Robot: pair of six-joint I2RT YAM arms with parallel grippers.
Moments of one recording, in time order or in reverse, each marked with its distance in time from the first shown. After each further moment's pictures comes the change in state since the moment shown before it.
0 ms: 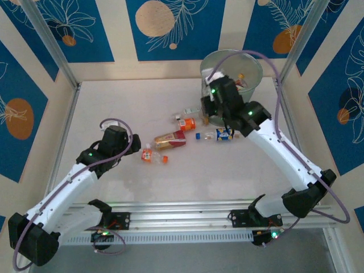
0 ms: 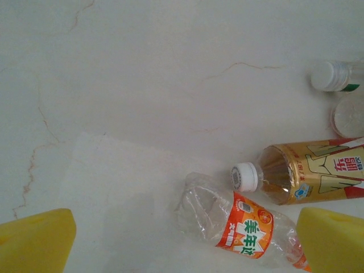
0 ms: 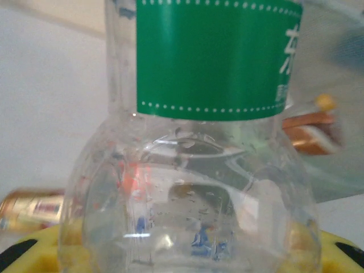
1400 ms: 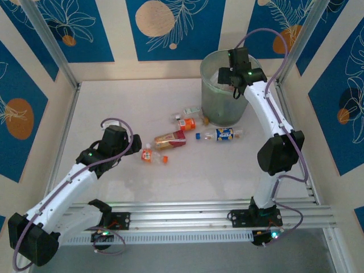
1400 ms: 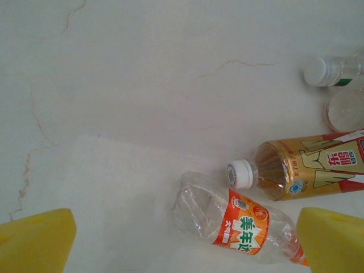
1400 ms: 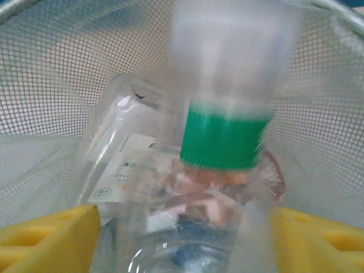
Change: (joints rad) left arm 0.000 -0.001 0.004 0.003 0.016 0.026; right arm -0.363 0.463 0.336 -0.020 -0.126 0.135
